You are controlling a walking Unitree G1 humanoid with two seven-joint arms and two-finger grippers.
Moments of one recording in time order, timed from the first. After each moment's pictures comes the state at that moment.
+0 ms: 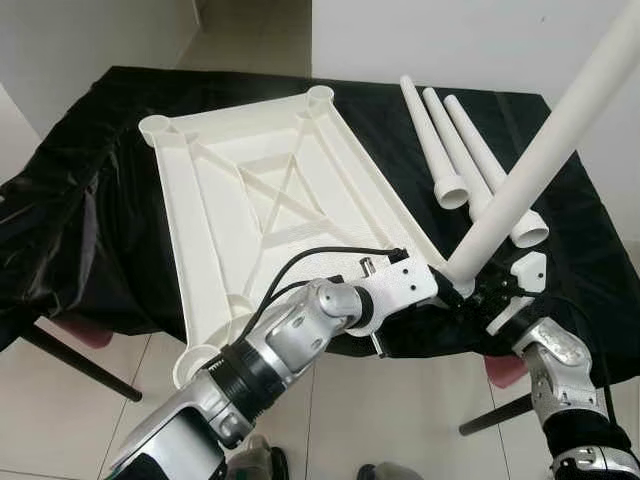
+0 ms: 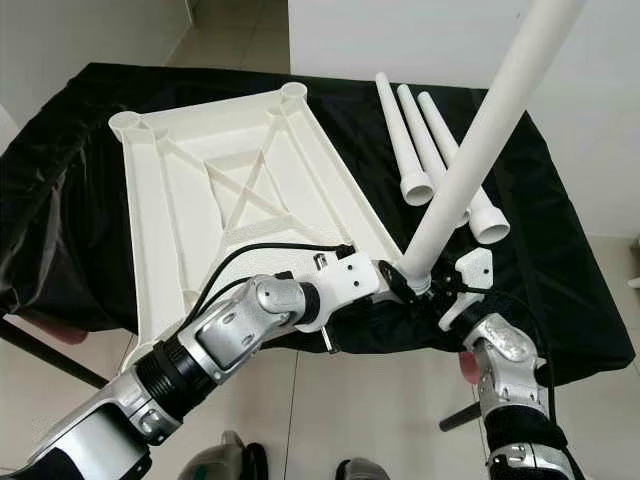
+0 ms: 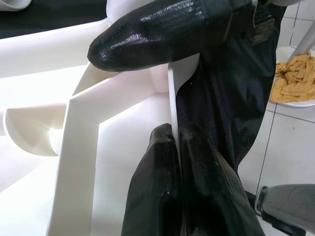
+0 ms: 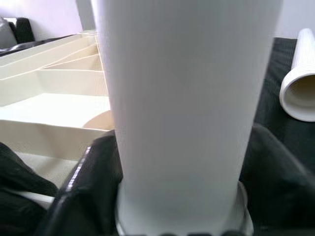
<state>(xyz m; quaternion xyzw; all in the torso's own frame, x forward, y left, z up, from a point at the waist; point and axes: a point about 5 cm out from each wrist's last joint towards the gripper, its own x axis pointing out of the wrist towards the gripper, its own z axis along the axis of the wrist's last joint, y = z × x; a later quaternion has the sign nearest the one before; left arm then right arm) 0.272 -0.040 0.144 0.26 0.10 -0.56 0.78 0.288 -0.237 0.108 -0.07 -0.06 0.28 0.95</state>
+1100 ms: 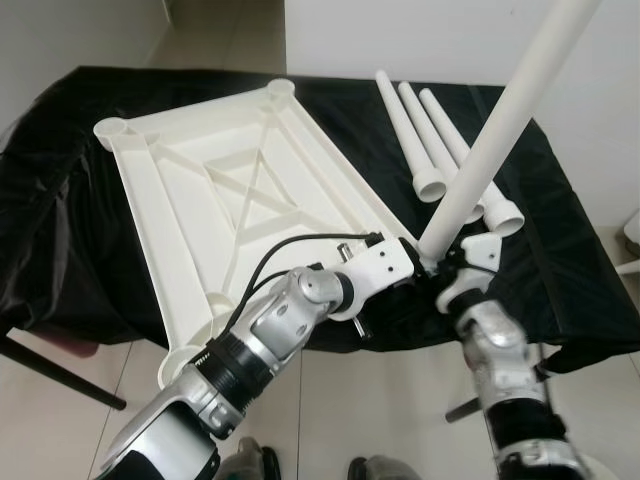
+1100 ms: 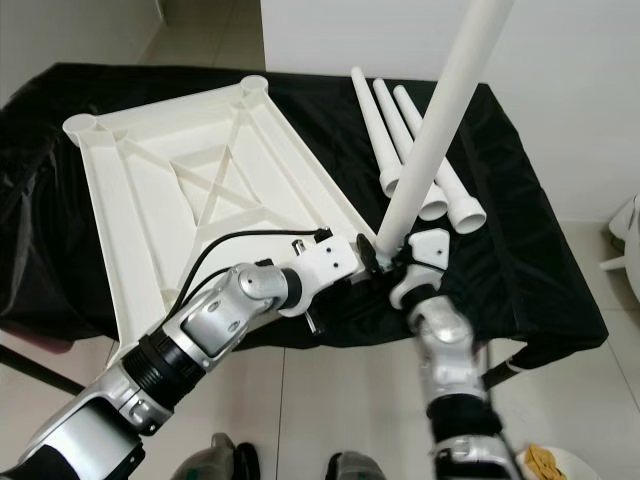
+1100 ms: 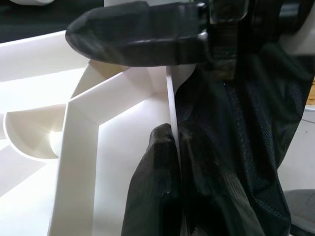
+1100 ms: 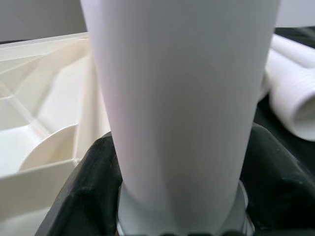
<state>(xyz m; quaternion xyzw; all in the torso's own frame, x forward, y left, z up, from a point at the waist) 0.288 -0.021 0.147 0.26 0.11 -0.52 0.80 0.307 -0.171 0.116 -0.01 -0.06 0.06 1.00</state>
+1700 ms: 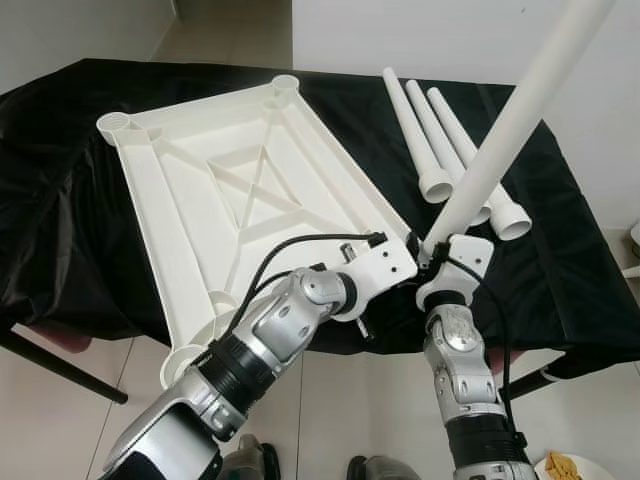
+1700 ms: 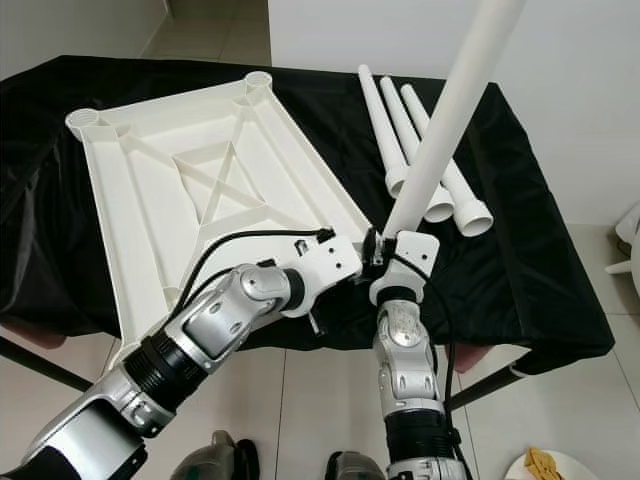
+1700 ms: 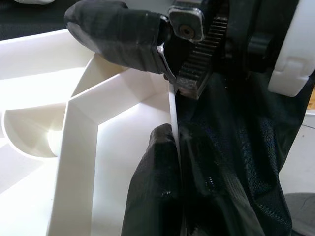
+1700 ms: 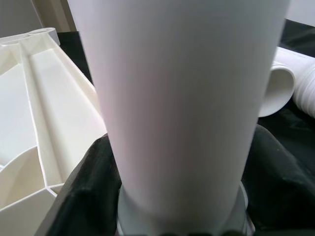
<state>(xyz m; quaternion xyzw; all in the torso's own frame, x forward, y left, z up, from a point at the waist) 0.285 -0.025 0.148 0.25 0.11 -0.53 0.80 0.299 -0.156 0.122 0.00 -0.05 -0.08 1.00</state>
